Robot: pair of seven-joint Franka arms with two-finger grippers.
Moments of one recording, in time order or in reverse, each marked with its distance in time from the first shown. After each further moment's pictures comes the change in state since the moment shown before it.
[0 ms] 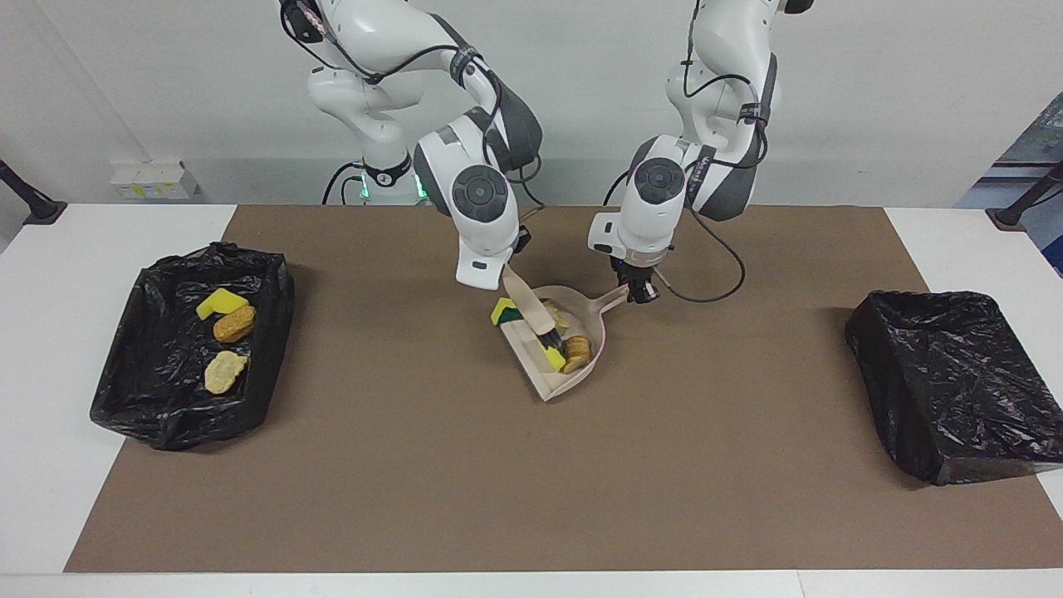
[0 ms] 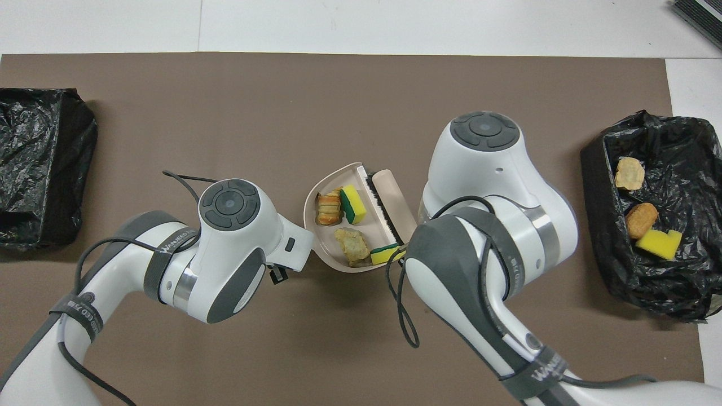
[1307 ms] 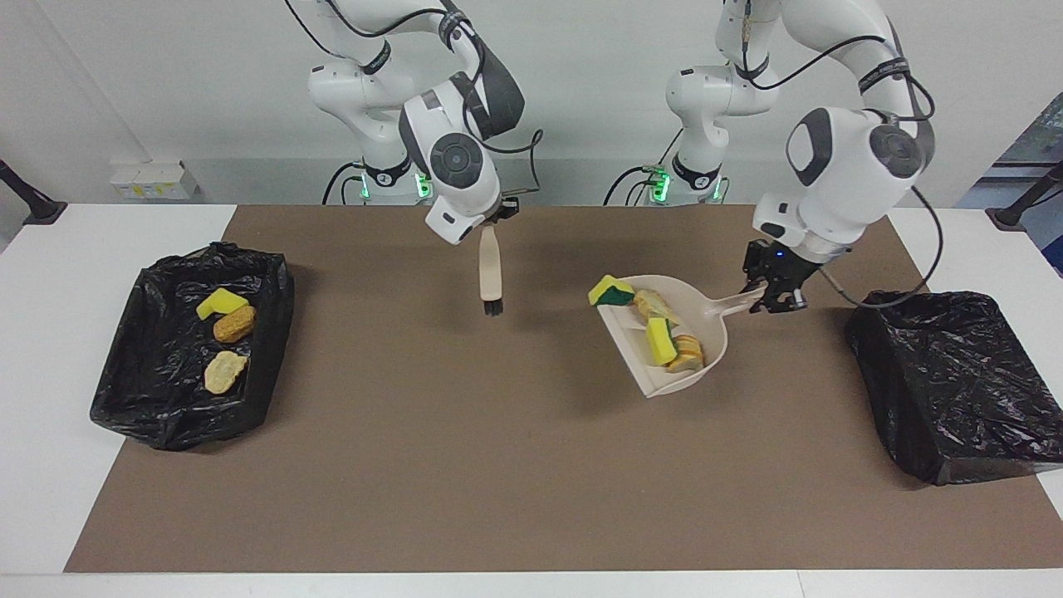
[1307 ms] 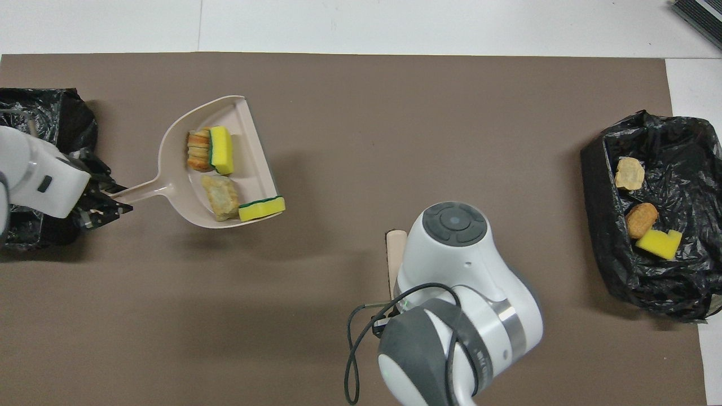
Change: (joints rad) left arm 0.532 -0.081 0.014 0.208 -0.101 -0.194 0.660; right arm 0.135 -0.201 0.010 -0.337 0.193 0.129 0.483
